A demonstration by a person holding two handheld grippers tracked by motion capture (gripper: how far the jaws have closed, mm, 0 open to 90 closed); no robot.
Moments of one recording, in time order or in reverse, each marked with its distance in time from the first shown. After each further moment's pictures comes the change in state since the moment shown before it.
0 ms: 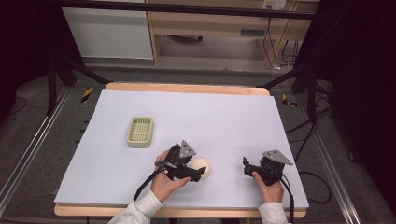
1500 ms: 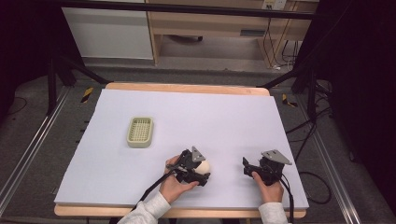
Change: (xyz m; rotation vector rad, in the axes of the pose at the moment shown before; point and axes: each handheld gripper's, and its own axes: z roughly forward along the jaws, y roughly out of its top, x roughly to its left) left arm -0.014 -0.007 0.034 0.115 0.006 0.016; right arm 0.001 0.000 0.001 0.008 0.000 -0.010
